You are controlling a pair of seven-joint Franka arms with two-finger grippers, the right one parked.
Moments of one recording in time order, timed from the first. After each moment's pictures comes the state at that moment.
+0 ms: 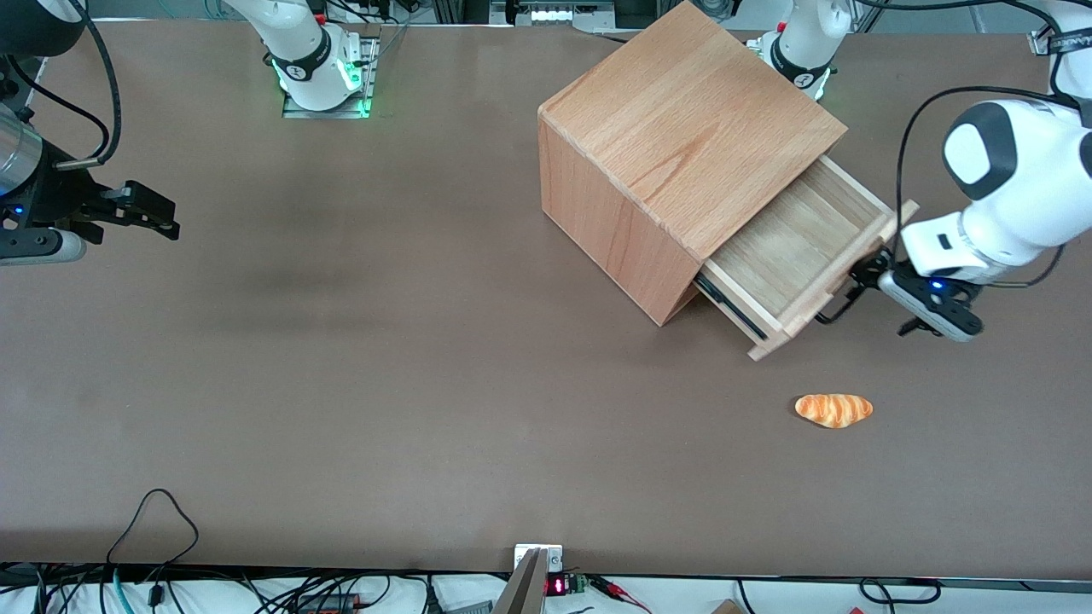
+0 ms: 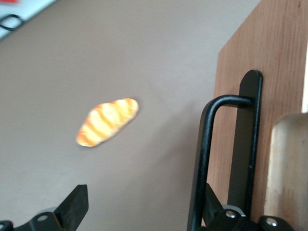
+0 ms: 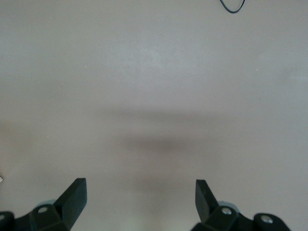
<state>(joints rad) -0.09 0.14 0.14 -2.01 -0.20 2.29 0.82</state>
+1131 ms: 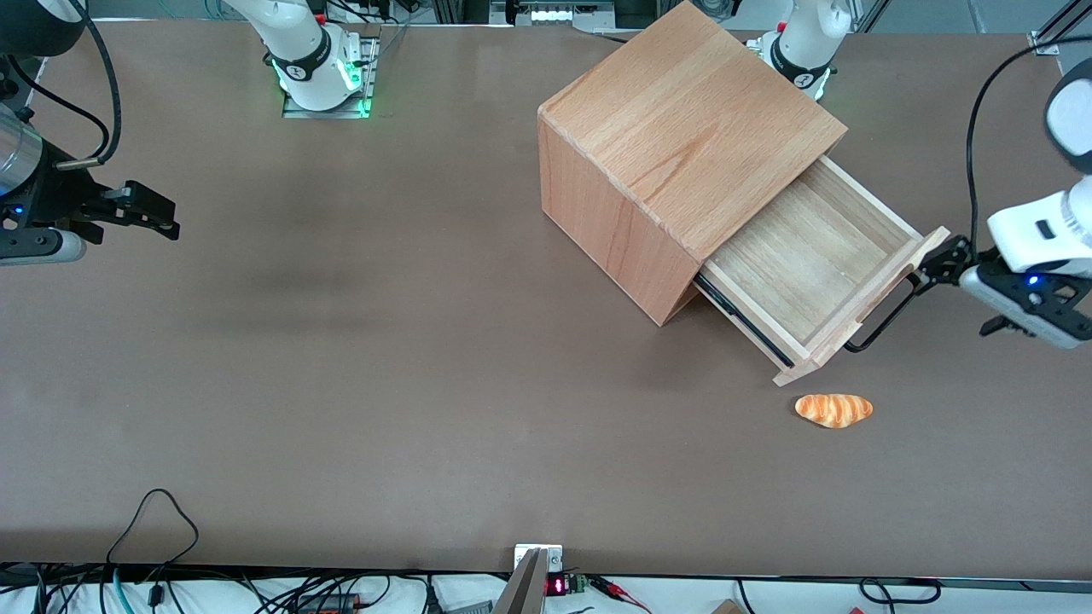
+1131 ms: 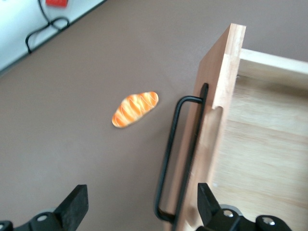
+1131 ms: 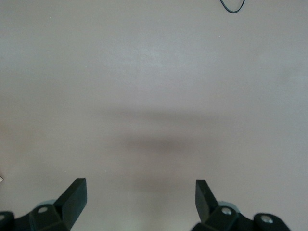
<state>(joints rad) -0.09 0.13 0.17 -1.68 -0.10 1.87 0.64</state>
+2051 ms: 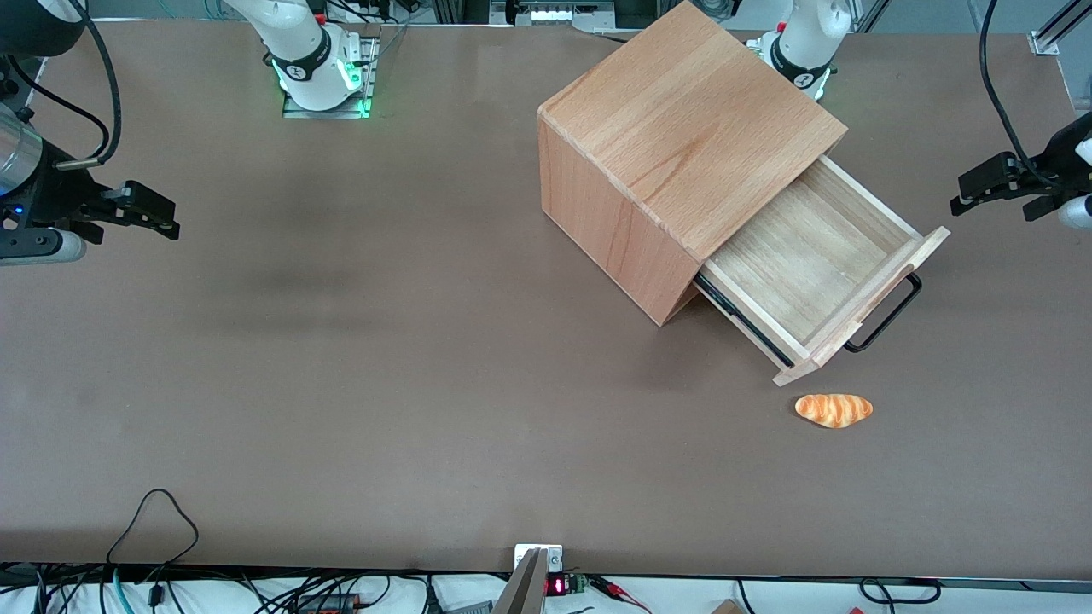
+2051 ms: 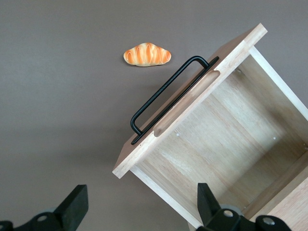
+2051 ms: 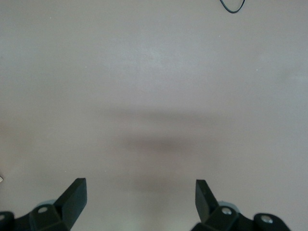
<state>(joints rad) -0.10 -0.03 0.18 -1.65 -0.05 1.59 0.10</state>
